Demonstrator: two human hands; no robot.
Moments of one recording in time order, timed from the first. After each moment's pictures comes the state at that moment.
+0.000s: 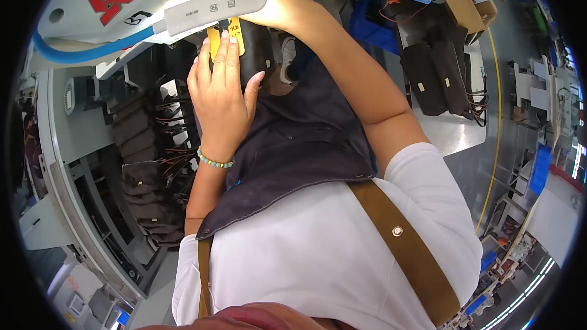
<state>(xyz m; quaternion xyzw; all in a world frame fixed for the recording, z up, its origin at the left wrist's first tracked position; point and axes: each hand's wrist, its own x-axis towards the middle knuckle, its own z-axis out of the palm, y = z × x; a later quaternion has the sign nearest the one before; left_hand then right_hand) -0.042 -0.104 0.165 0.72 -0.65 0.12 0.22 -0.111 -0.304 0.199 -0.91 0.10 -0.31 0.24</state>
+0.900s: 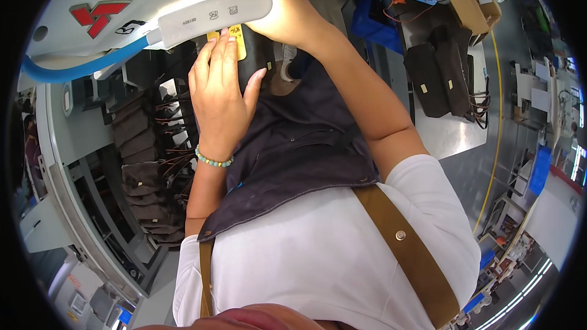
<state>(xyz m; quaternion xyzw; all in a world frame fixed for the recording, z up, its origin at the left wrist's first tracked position) -0.033 -0.114 0.165 0.70 -0.66 0.09 0.25 -0.127 -0.291 0.178 -0.87 0.11 -0.35 0.34</state>
